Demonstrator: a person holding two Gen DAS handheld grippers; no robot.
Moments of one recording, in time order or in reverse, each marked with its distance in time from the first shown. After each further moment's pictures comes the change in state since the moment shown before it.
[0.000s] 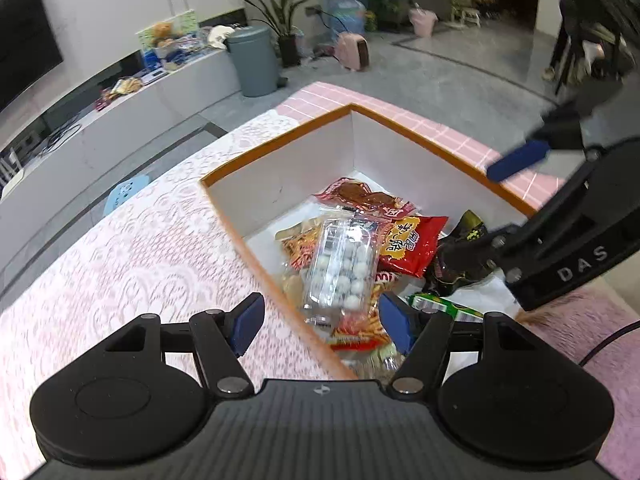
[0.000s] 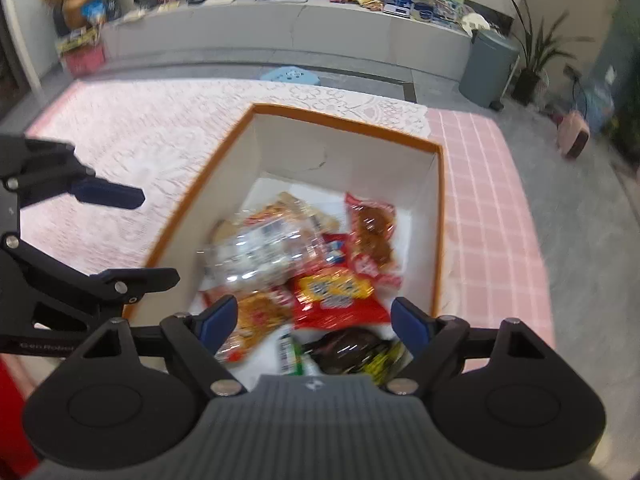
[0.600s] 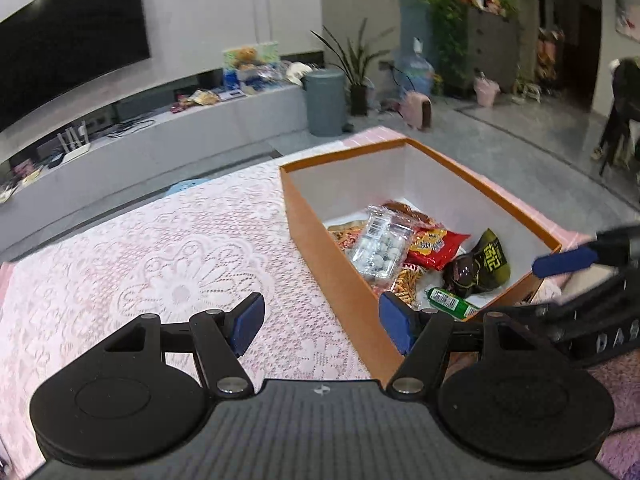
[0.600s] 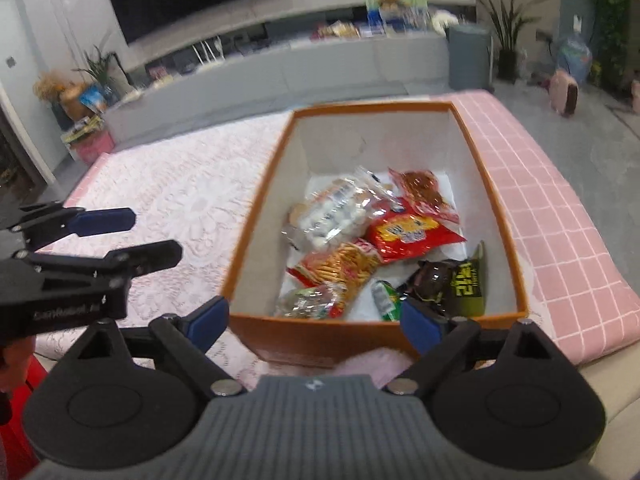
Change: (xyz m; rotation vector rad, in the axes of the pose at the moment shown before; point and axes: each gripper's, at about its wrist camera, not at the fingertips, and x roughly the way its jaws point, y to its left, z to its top) left arm -0.061 -0.002 -0.075 -0.210 -0.181 0.129; right arm -0.031 0.055 -0.083 0.216 -0.176 0.085
